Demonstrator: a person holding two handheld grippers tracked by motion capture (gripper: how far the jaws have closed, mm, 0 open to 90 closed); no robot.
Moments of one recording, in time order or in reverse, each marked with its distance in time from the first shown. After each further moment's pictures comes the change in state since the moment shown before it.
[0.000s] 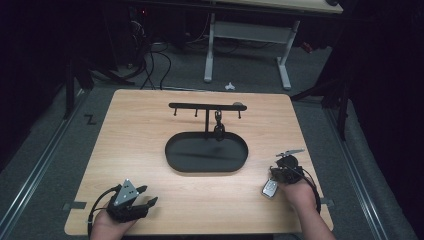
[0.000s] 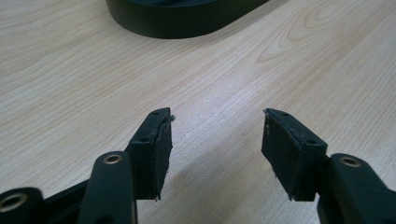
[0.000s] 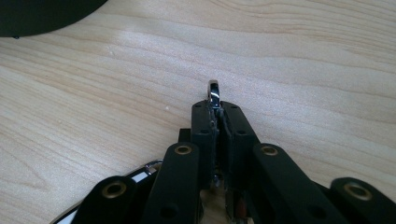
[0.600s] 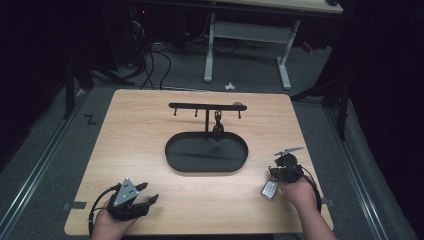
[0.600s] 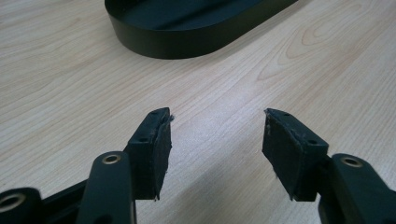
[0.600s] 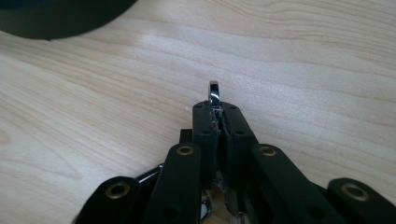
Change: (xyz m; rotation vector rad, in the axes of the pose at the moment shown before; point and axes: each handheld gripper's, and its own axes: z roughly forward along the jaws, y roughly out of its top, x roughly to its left) left arm -0.001 0.006 0.000 -0.057 0.017 0.021; right arm 0.005 0.007 -0.009 0.027 0.032 -0.017
